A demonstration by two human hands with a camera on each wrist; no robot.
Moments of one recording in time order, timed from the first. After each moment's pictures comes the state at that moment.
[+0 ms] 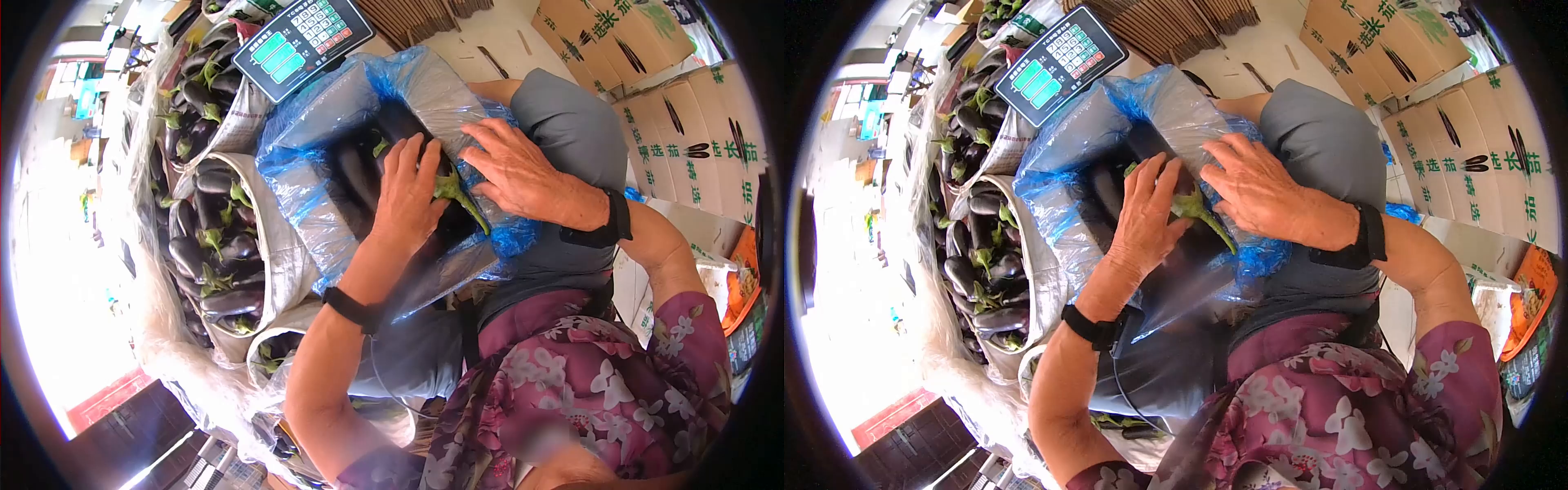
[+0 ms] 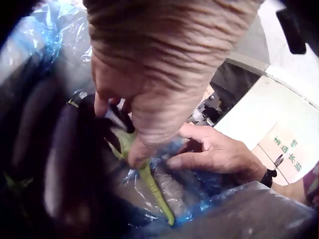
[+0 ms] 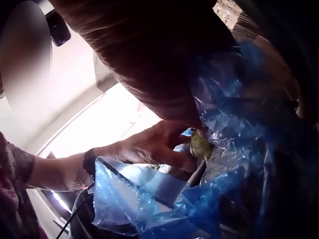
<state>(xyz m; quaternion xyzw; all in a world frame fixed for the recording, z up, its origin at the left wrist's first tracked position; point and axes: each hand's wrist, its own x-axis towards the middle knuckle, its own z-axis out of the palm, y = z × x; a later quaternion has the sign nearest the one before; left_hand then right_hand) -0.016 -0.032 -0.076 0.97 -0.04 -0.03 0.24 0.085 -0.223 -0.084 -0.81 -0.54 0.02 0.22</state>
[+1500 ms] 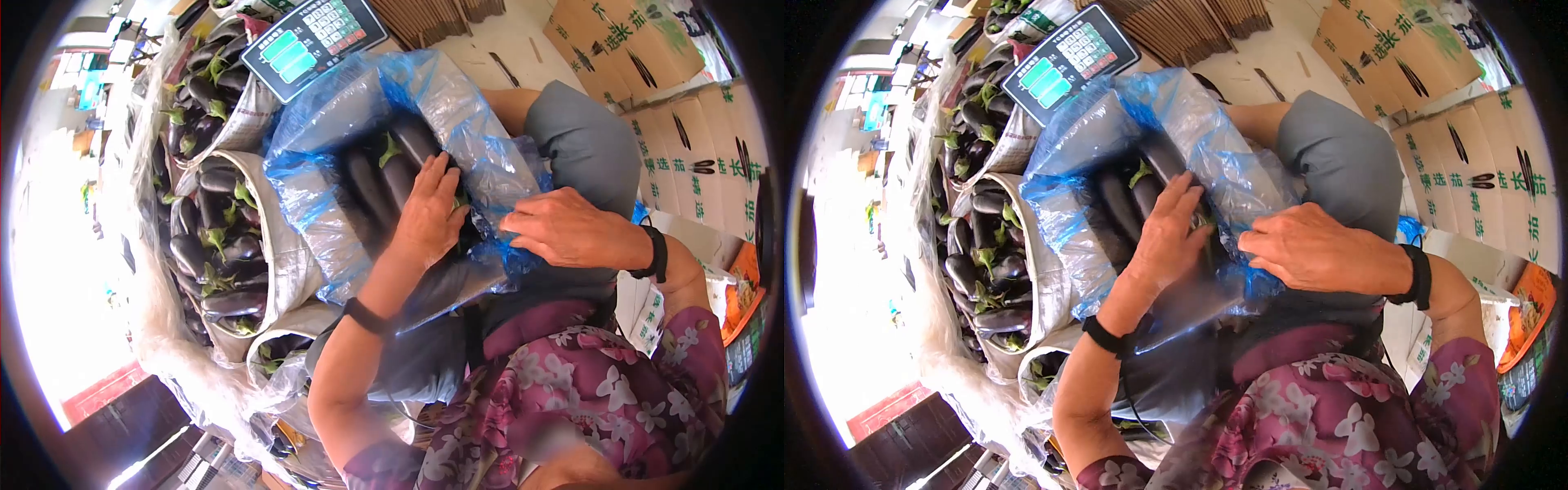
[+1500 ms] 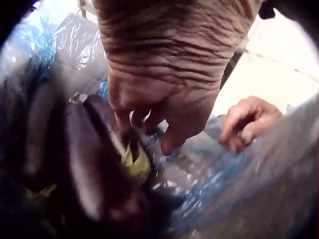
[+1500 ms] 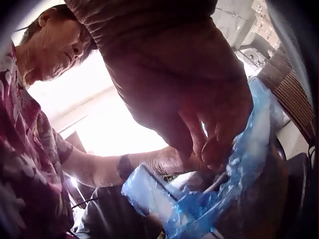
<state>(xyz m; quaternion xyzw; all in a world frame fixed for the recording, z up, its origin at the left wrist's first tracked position) -0.033 -0.040 -0.106 0.96 -0.08 0.01 0.28 0.060 -0.260 -0.031 -0.74 -0.59 0.26 0.22</state>
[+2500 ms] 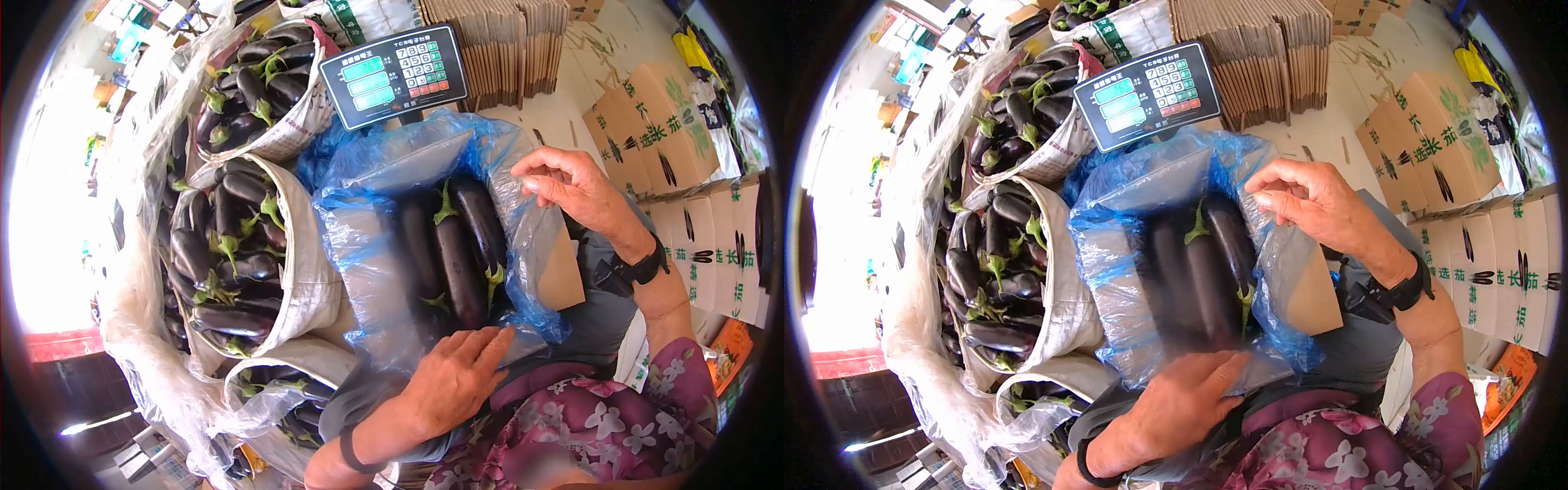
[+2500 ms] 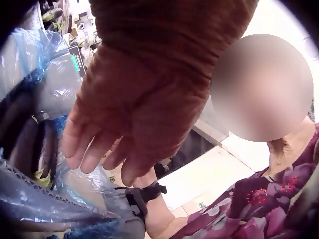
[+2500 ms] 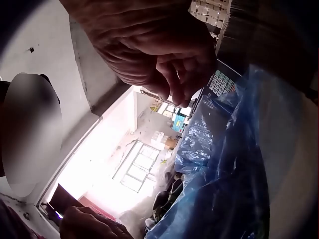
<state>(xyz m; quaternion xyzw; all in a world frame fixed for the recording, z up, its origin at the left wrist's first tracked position) -0.123 -0.020 0.008 0.89 -0.05 -0.07 0.45 0.132 -0.147 -0.004 -0.74 -0.29 0.35 0.50</state>
